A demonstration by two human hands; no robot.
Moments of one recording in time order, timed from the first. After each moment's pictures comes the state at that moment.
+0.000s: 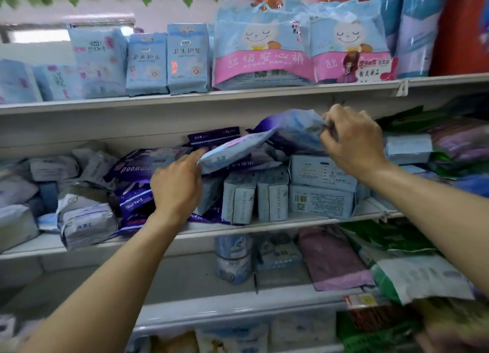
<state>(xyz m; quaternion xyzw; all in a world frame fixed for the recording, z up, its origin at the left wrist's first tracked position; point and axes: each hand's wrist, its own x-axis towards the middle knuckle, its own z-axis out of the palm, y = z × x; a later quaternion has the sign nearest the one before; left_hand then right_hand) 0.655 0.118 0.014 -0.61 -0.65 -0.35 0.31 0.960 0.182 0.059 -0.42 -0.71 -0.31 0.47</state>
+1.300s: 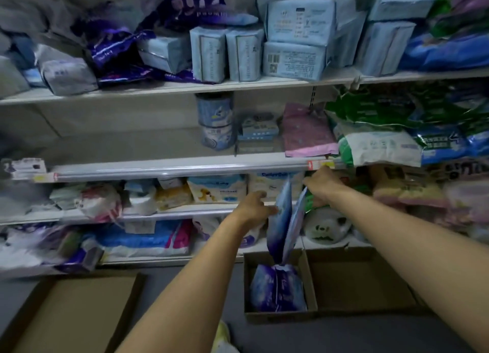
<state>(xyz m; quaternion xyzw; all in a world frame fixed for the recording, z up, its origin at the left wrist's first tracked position) 0.872 -0.039 -0.236 -0.48 -0.68 -0.23 -0.50 1.033 0.050 -0.231 -0.70 -0.58 0.37 0.19</state>
